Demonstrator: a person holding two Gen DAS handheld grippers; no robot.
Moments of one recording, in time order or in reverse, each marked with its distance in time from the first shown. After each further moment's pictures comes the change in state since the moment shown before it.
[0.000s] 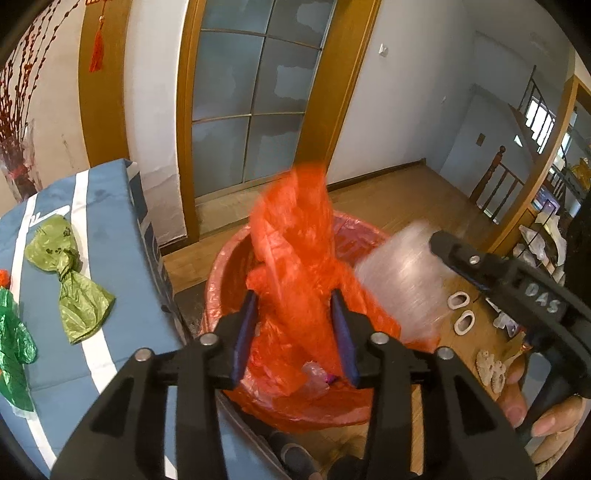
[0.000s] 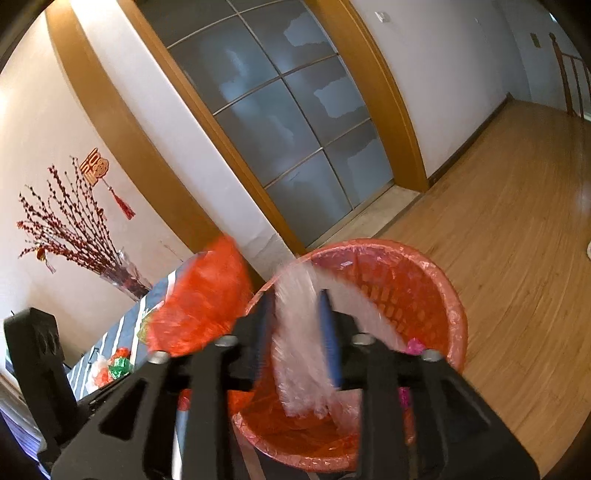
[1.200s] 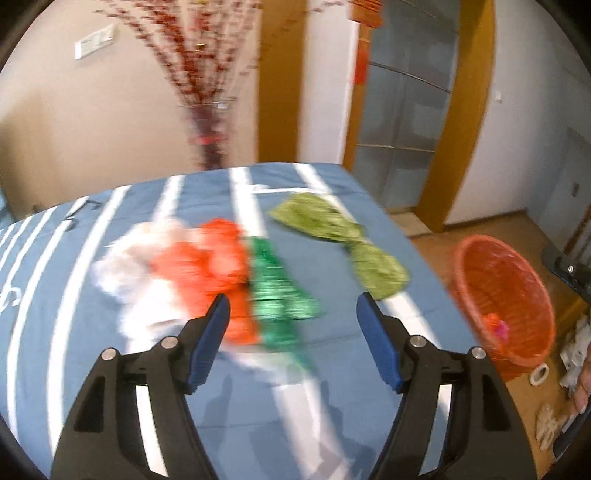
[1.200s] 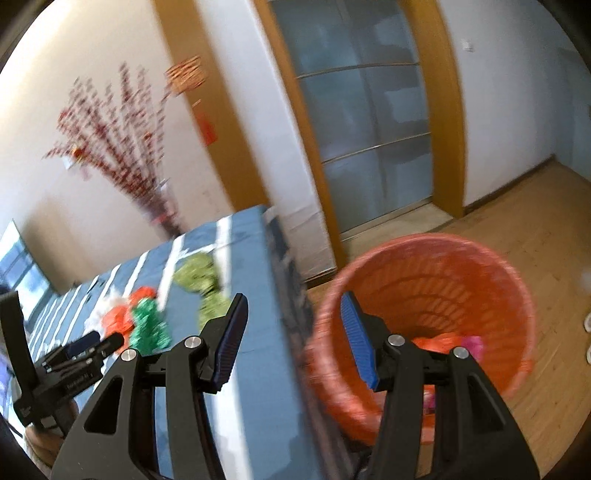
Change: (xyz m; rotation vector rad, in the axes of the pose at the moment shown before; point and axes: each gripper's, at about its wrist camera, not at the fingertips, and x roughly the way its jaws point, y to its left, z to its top) left arm -0.148 0.207 -0.074 -0.199 -0.128 0.442; right arm 0.023 0.155 -0.064 -0.330 0.099 0.071
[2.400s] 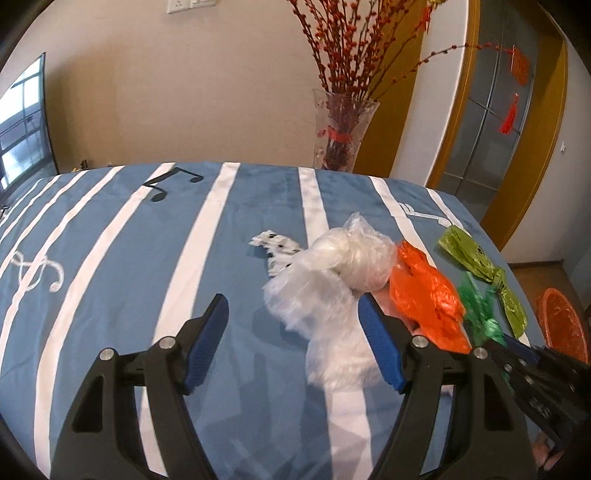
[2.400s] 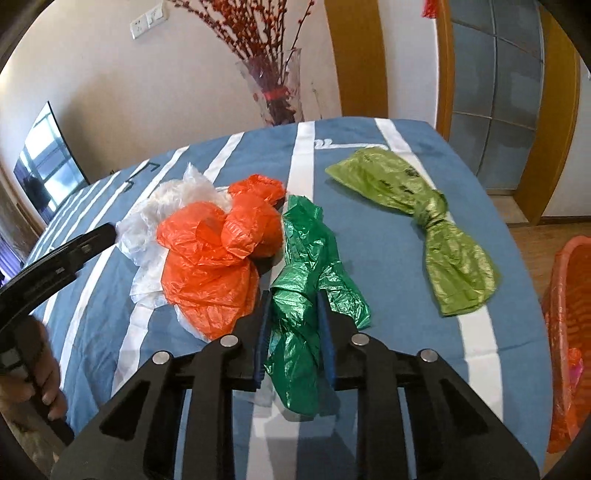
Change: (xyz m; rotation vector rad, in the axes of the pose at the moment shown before) left arm 0.035 0.161 0.012 -0.183 0.011 0.116; right arm 0.123 0.172 -0.053 -0.246 0.264 0.128
